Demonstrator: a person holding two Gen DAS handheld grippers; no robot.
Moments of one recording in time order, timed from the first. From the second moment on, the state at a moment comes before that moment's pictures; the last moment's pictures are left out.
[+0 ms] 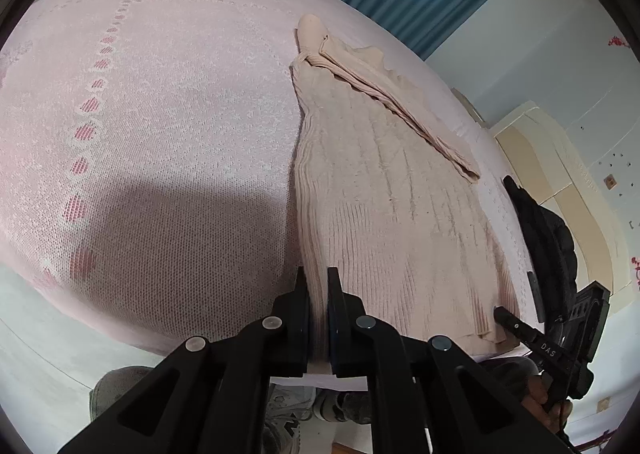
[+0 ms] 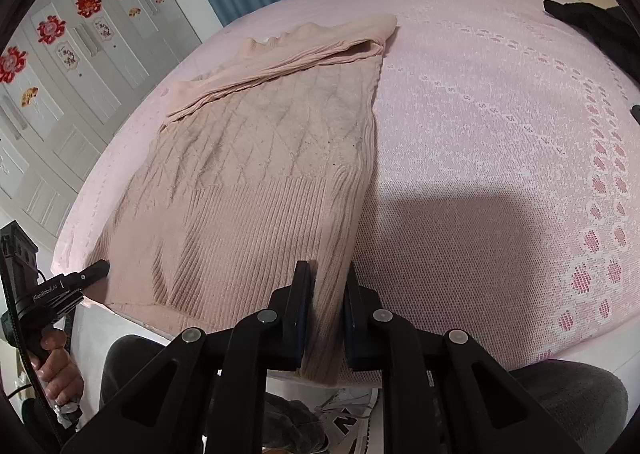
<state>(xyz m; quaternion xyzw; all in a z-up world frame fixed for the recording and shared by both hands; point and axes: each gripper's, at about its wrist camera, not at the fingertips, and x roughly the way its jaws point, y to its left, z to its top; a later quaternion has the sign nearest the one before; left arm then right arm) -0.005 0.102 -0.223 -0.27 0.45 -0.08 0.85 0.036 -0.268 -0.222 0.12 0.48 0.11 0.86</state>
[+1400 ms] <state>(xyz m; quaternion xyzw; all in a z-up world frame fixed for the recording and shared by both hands) 0.229 0.079 -0.114 -0.11 0.36 0.03 0.93 0.260 -0.266 -0.124 0.30 0.39 0.14 0.86</state>
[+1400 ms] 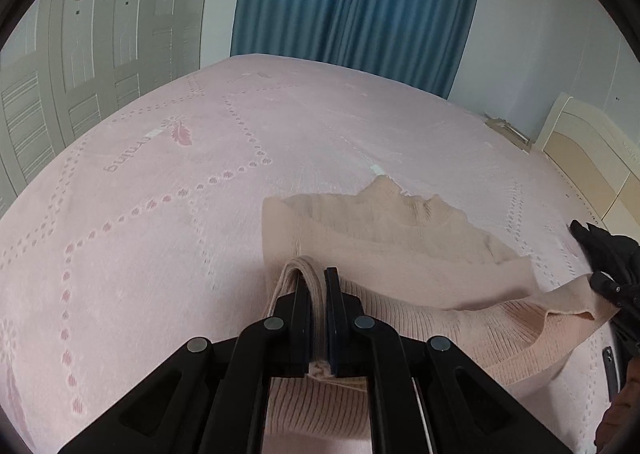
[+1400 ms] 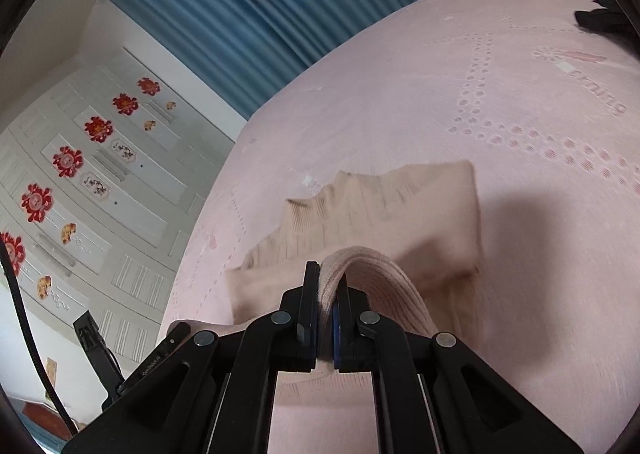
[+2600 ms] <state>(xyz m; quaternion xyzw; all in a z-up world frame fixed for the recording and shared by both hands) 0.214 0.121 -0.202 -0.24 0.43 -0.06 0.87 0.235 -0.277 -0.218 0.20 0.46 0.13 0.85</state>
